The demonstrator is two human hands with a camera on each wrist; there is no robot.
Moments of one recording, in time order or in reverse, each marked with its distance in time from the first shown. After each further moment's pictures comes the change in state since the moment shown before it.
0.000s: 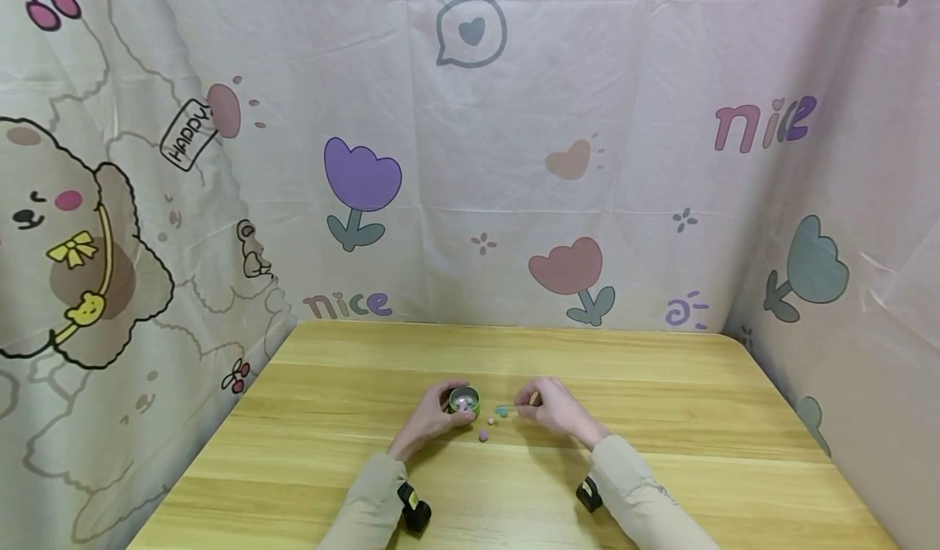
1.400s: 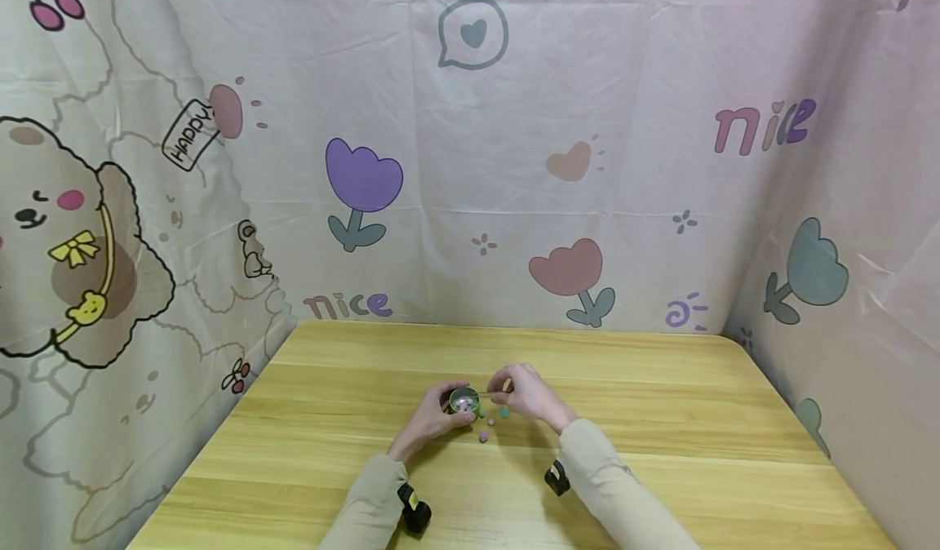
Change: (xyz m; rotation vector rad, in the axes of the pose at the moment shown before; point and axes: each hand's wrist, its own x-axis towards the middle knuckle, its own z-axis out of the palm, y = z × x) left_hand 0.001 -0.001 0.000 -0.014 0.018 -0.020; right_hand 0.036 -0.030 0.011 -0.017 -0.023 -0.022
